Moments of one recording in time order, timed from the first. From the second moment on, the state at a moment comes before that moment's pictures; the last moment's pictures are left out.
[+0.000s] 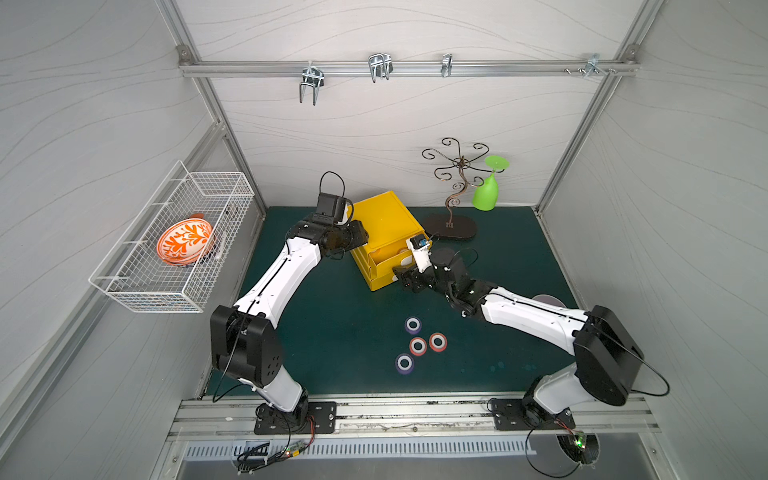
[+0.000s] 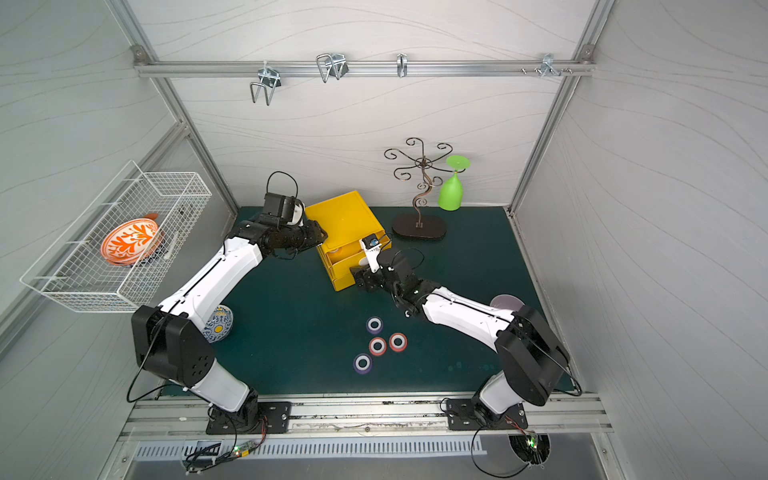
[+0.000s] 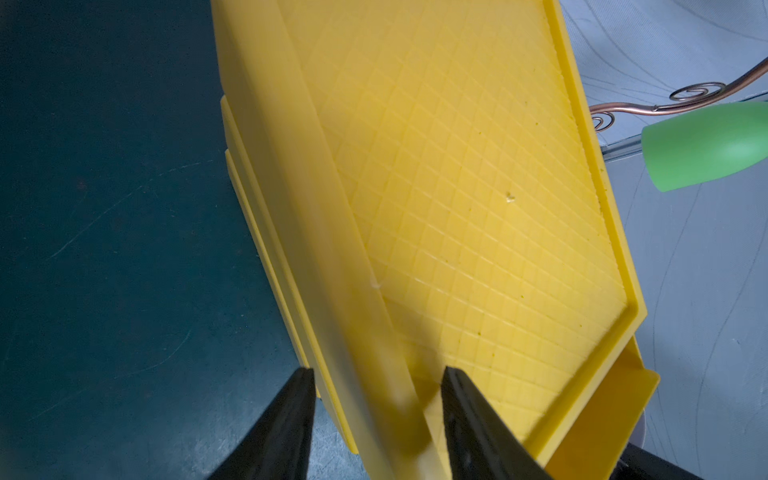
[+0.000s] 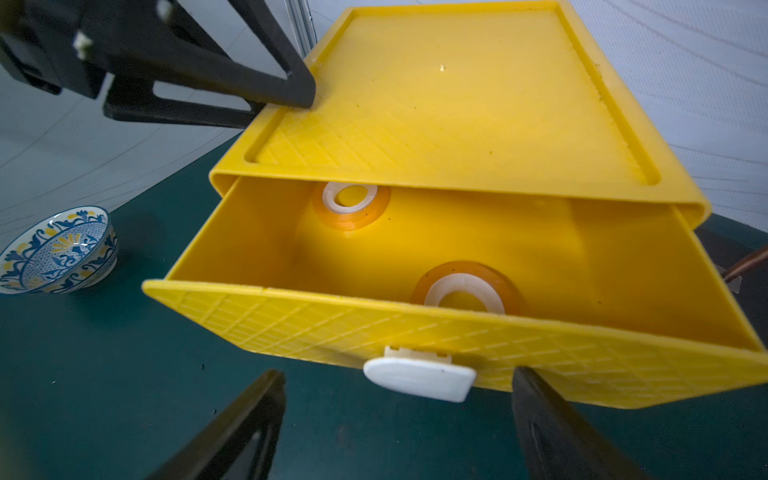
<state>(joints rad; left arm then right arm) -0.27 1.61 1.49 -0.72 0.18 -0.56 0.86 1.53 0.99 0.15 0.09 0.09</state>
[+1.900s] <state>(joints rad) -0.24 1.62 1.47 -0.68 0.29 -0.55 0.75 1.74 0.94 0.39 0.02 0.12</state>
